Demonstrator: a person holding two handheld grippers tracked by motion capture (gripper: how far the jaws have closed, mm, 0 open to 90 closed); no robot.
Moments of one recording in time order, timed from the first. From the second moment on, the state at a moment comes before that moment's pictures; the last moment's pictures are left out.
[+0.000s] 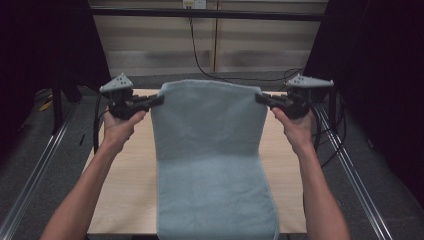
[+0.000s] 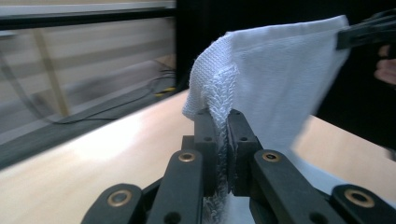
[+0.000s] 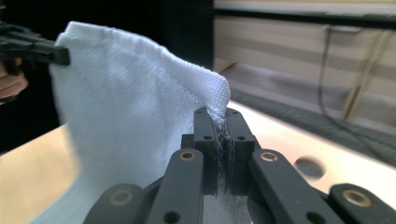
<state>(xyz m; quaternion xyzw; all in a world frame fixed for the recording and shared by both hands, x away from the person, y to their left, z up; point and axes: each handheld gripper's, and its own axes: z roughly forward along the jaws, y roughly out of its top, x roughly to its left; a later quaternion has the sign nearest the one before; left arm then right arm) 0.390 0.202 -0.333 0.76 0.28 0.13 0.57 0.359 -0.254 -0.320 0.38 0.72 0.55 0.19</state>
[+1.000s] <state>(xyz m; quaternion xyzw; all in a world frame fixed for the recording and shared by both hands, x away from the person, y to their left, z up) 0.239 0.209 -0.497 0.87 0.28 -0.03 0.41 0.202 -0.236 -0.495 0.40 0.83 0.39 0.00</state>
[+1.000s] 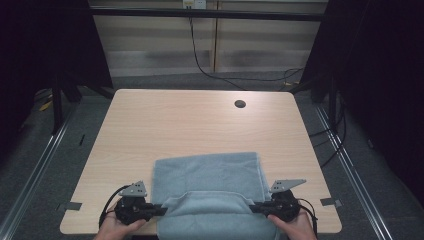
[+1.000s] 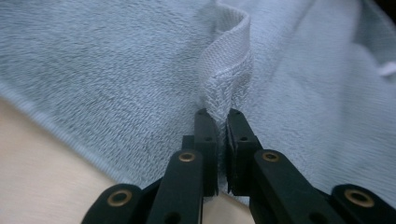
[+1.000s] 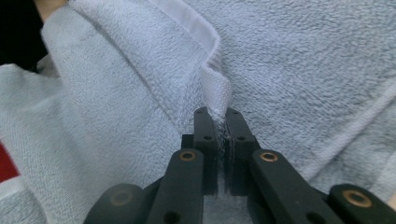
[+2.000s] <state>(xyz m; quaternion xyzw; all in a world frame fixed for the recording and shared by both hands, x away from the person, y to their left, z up) 0.316 0.200 -0.501 0.85 0.34 0.05 0.40 0.257 -0.228 -0.497 0.42 0.82 0.38 0.03</state>
